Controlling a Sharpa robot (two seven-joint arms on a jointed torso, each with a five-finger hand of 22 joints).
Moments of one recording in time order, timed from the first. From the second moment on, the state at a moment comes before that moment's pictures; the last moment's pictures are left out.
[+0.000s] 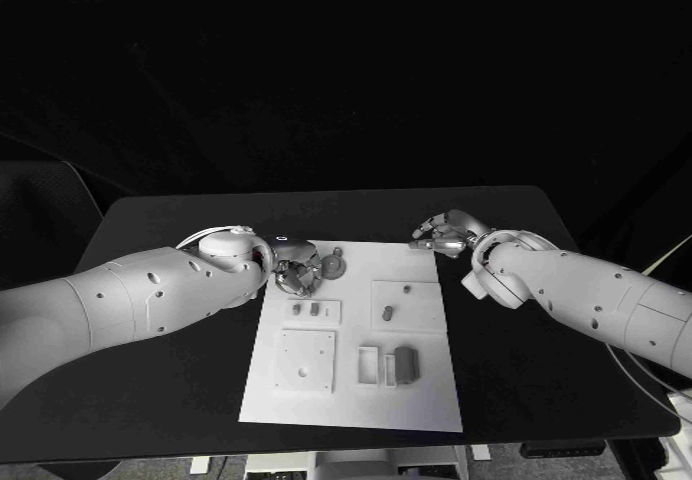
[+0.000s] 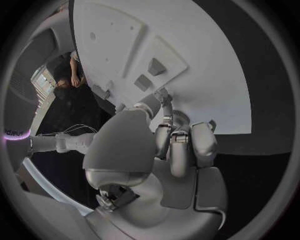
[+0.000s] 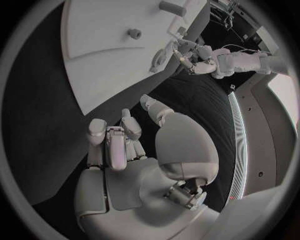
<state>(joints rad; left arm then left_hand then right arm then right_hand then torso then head) 1.29 -0.56 -0.23 1.11 -1.51 -0.04 0.08 1.31 -0.08 0.36 -0.08 0.19 0.96 0.07 0.35 0.61 1.34 -0.08 1.54 0.99 1.47 -0.13 1.66 1.31 0.24 1.24 -0.09 1.66 0.67 1.13 -0.63 0.00 1.07 -0.93 -0.31 -0.02 1.10 -0.11 0.44 -0.09 0.20 0.77 0.15 0.32 0.43 1.15 -0.01 1.36 1.04 1.35 -0.09 1.65 1.26 0.25 0.94 0.00 1.66 0.83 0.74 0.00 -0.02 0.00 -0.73</state>
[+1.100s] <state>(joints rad) 1.29 -0.57 -0.23 1.11 -1.50 -0.04 0.08 1.30 -0.12 0.37 -0.09 0.19 0.88 0.12 0.29 0.56 1.34 -0.08 1.54 0.99 1.47 -0.13 1.66 1.31 0.23 1.25 -0.09 1.66 0.68 1.13 -0.63 0.00 1.07 -0.93 -0.31 -0.02 1.10 -0.11 0.44 -0.09 0.20 0.77 0.15 0.32 0.43 1.15 -0.01 1.36 1.04 1.35 -0.09 1.65 1.26 0.25 0.94 0.00 1.66 0.83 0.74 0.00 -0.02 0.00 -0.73</state>
